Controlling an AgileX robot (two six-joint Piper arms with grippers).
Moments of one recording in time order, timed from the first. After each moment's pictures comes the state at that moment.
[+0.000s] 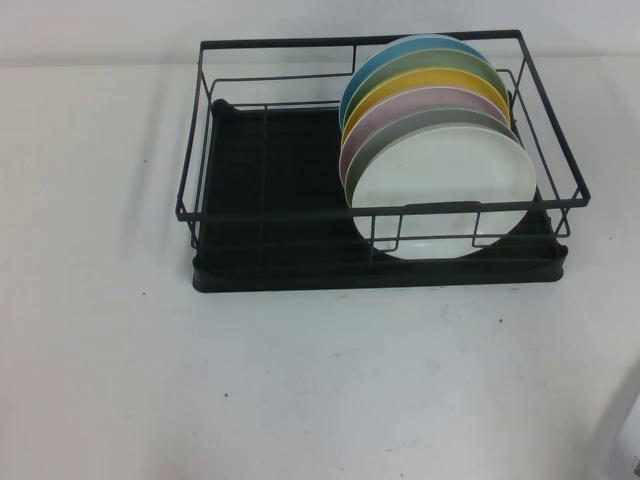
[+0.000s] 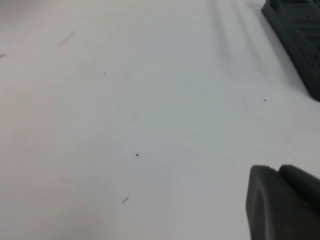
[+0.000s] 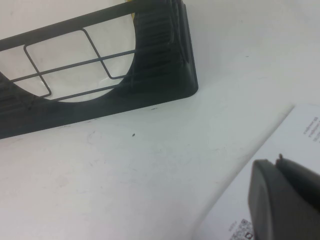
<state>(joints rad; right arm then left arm) 0.05 -0.01 0.03 0.31 0.36 -0.01 0.04 -0.01 0.02 -0.07 0.35 0.16</state>
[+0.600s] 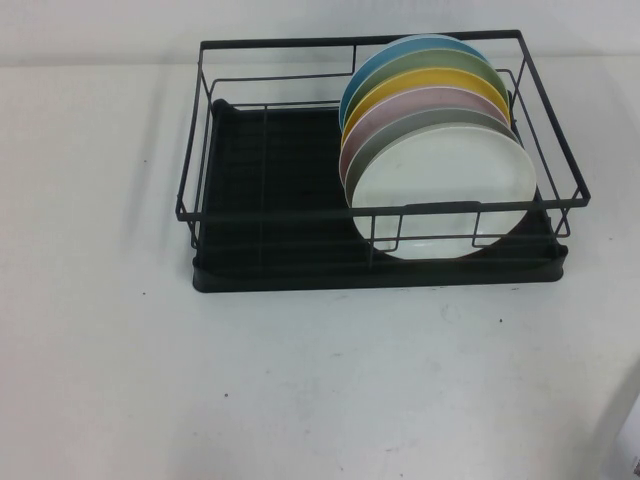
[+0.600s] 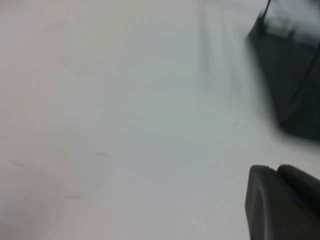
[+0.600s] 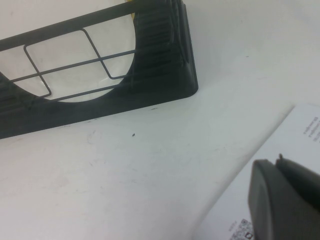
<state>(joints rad) 0.05 -0.01 0.03 0.31 0.36 -0.01 0.04 -0.01 0.02 -0.19 0.32 0.07</state>
